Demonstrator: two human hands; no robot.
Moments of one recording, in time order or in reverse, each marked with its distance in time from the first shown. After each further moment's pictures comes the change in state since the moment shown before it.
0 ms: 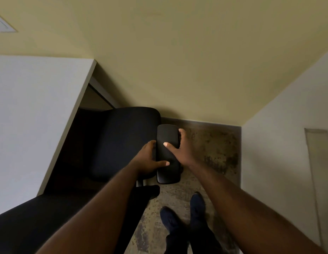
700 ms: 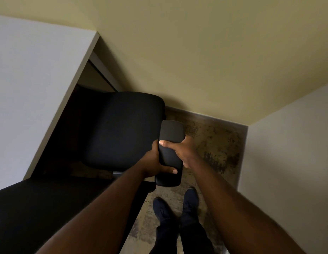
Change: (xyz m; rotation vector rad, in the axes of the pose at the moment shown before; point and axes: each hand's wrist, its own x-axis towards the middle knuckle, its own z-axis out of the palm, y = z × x) left_hand 0.024 -0.020 0.037 -0.280 -0.134 -0.061; right_hand 0.018 -0.003 0.018 0.473 -0.045 0.304
